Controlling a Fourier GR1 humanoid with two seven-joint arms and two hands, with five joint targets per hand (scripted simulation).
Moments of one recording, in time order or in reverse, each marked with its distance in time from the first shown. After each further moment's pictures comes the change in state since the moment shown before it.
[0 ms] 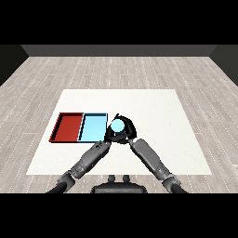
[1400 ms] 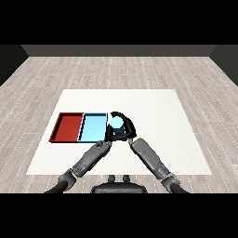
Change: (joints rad) left arm -0.031 -0.011 -0.013 0.051 -0.004 0.201 0.033; right arm -0.013 0.007 -0.010 0.008 0.043 -0.006 0.034
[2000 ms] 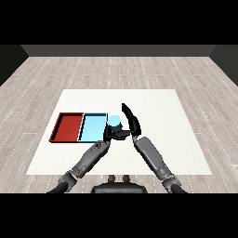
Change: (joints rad) left arm 0.027 -0.011 0.067 0.010 -0.056 -0.032 0.003; right arm 0.020 -0.007 -0.094 -0.045 0.018 0.025 0.023
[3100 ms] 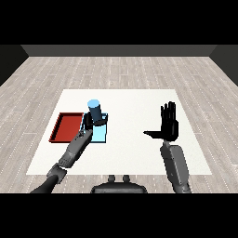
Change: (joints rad) left arm -0.112 0.183 0.233 0.158 -0.031 -0.045 0.083; right arm 0.276 -0.138 -0.341 -0.362 -0.251 0.183 -0.047
